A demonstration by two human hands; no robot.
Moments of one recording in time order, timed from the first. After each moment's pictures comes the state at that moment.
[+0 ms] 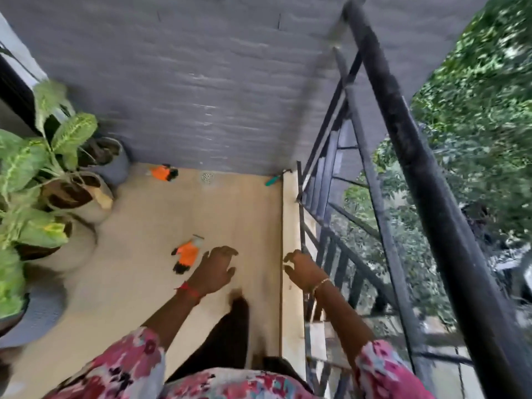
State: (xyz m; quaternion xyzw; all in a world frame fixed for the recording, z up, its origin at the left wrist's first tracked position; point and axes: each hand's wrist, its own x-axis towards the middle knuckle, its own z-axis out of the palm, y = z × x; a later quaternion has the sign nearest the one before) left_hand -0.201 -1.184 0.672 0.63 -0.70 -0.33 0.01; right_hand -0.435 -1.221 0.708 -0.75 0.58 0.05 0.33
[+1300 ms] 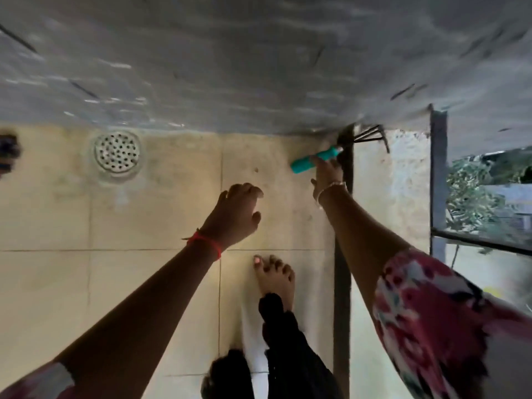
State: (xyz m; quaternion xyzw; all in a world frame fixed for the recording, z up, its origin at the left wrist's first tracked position) left_hand -0.149 -1.885 0.077 0.61 -0.70 -0.37 -0.05; right_hand -0.284 -1.742 -0.042 -0.49 0.68 0.23 0.49
